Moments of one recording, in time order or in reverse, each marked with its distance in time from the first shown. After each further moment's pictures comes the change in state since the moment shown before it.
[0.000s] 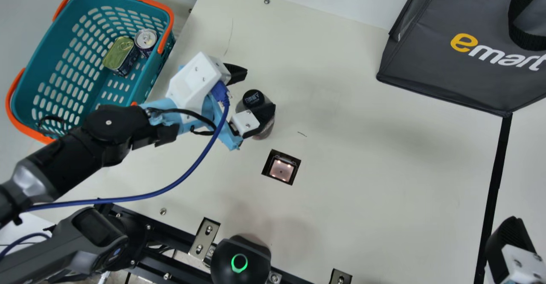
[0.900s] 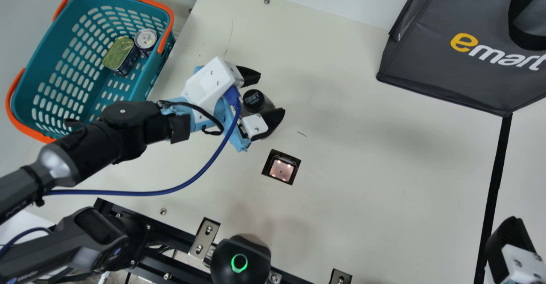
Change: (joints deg) left arm -0.5 7.2 0.8 -22.3 3.5 26.4; right arm 0.0 0.0 0.0 0.0 0.0 0.0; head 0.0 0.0
